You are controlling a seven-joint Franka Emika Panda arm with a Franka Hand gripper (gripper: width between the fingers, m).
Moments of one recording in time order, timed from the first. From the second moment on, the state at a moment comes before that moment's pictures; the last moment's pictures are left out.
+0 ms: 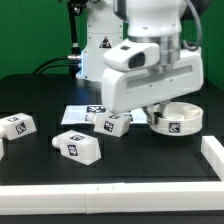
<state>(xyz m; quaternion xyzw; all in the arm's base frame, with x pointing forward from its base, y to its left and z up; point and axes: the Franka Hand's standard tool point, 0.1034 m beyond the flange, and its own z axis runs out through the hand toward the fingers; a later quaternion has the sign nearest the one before) 0.476 0.053 0.037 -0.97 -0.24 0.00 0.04</state>
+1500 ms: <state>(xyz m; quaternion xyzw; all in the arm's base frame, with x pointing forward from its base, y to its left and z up) 0.589 0.006 0.031 -0.97 -0.25 0.05 0.07</state>
